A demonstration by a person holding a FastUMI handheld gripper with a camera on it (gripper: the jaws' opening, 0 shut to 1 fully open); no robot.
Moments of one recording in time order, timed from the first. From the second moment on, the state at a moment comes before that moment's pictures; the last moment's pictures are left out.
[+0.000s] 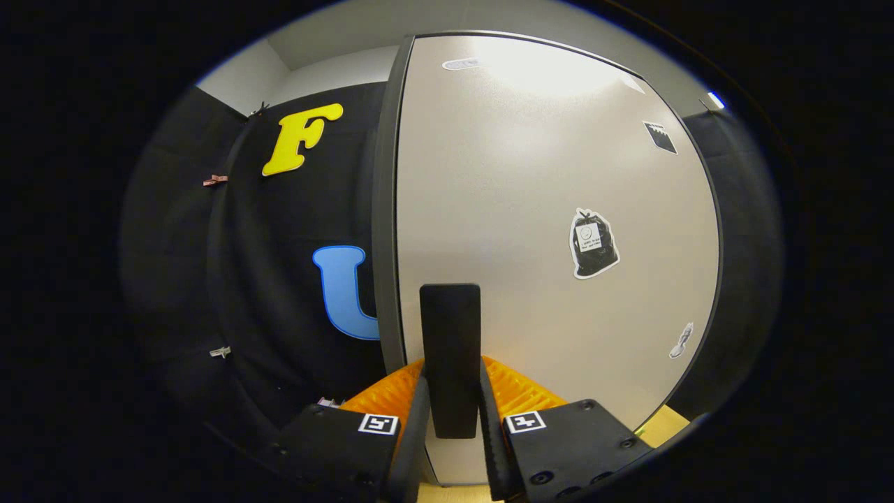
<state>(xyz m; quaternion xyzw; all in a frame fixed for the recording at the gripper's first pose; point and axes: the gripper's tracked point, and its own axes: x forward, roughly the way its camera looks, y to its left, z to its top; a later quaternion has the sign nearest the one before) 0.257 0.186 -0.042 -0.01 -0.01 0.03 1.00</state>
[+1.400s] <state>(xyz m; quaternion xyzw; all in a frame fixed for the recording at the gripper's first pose) 0.053 0.060 -0.036 0.02 0.02 0.11 0.99</state>
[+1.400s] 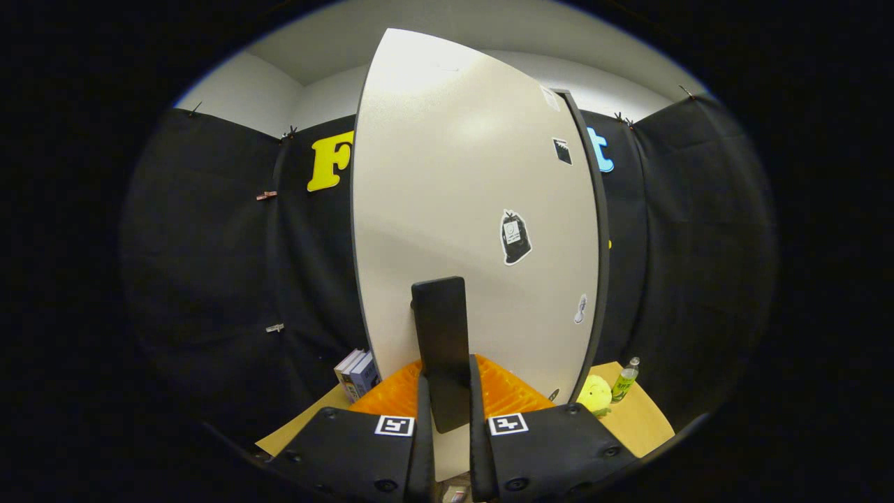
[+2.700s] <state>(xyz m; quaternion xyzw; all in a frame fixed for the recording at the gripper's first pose) 0.012 -0.073 -0.028 0.05 0.04 0.07 1.00</state>
